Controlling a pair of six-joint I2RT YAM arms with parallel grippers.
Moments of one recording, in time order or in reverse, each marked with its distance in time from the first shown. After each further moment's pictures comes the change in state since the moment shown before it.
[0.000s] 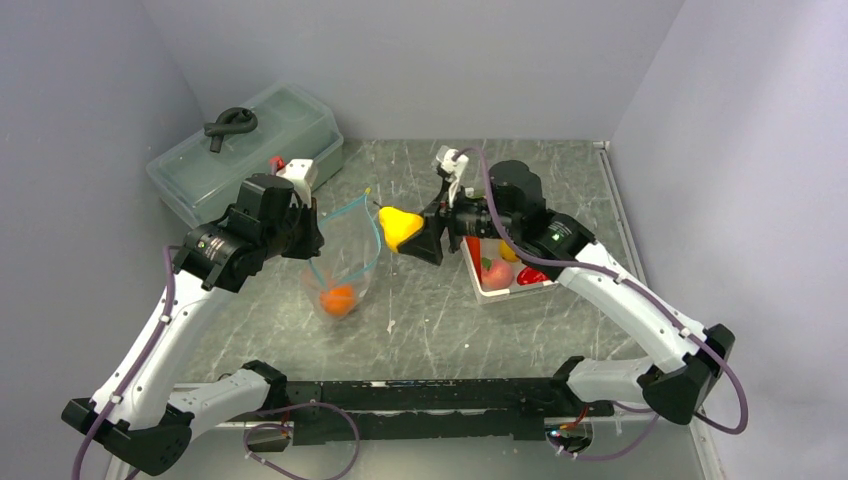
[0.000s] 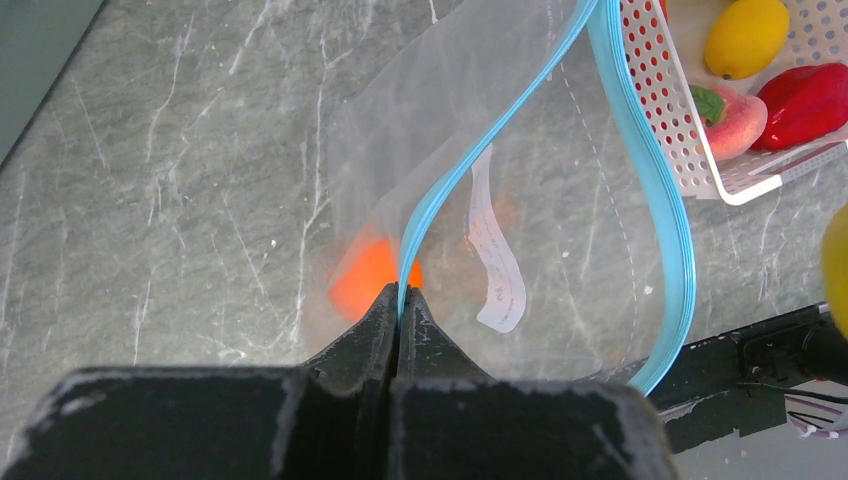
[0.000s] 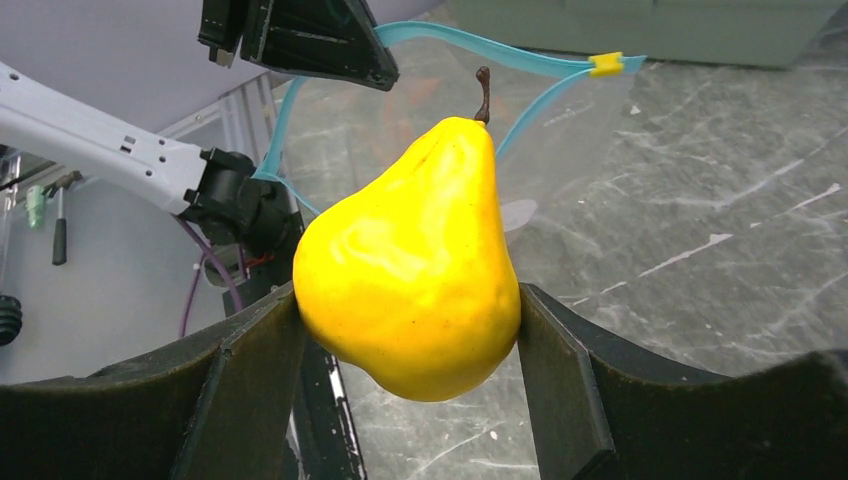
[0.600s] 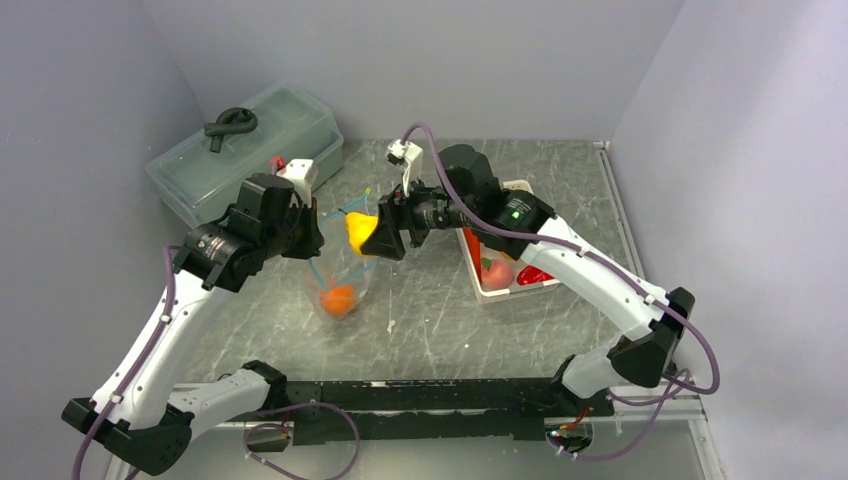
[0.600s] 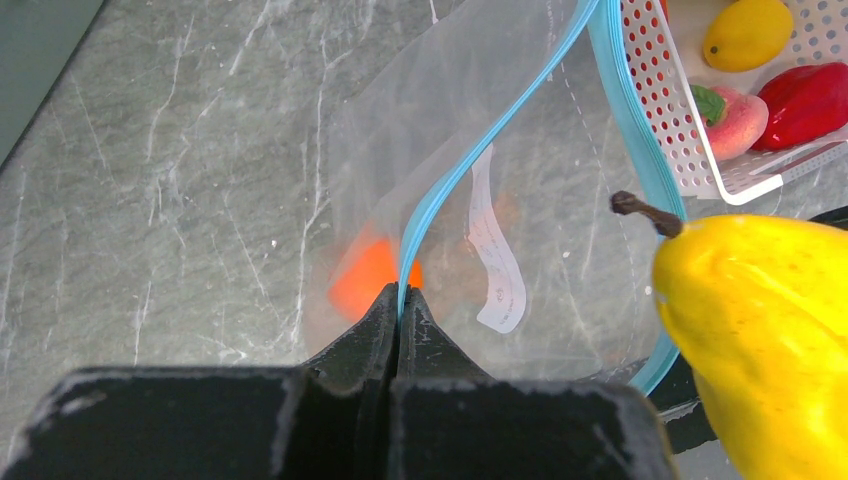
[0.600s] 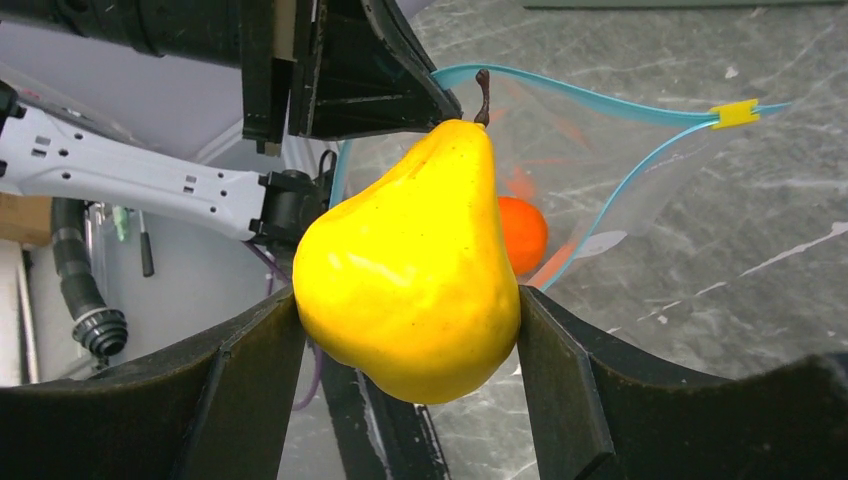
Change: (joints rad) left arm 0.000 0.001 0.000 0.001 0.000 0.002; right arm 0.139 0.241 0.303 -0.167 0.071 0.134
